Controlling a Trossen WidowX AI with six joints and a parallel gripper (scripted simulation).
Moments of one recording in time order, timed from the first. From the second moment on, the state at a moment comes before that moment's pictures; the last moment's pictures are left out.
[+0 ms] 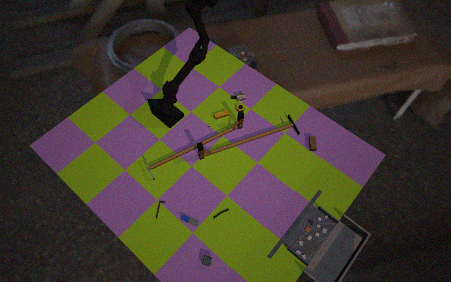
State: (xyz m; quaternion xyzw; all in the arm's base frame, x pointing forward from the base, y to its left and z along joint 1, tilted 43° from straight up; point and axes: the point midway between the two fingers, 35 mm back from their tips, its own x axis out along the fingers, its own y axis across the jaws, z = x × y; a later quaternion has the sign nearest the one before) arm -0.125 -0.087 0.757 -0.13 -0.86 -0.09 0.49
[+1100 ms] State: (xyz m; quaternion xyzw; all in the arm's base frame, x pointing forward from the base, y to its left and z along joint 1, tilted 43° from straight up) arm -0.153 -0.242 0.721 -0.02 -0.79 -0.37 0.49
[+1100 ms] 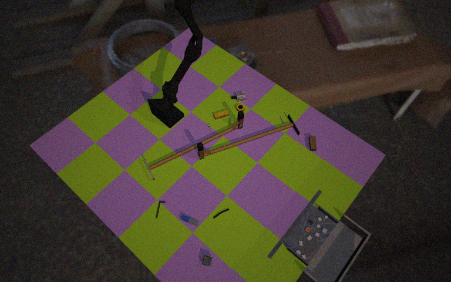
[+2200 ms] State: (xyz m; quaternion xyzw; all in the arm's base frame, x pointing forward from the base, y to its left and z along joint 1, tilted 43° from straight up) arm -0.151 -0.380 0.636 0.11 -0.63 -0.58 0.50
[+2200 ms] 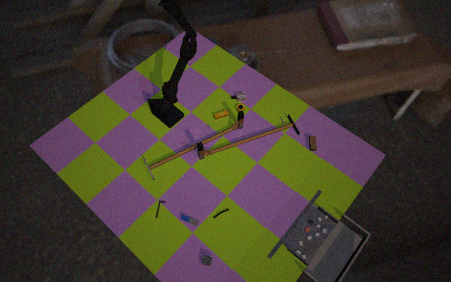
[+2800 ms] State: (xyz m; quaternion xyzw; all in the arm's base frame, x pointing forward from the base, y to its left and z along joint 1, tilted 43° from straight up) arm -0.137 -0.440 0.573 0.18 -0.51 -0.66 0.52
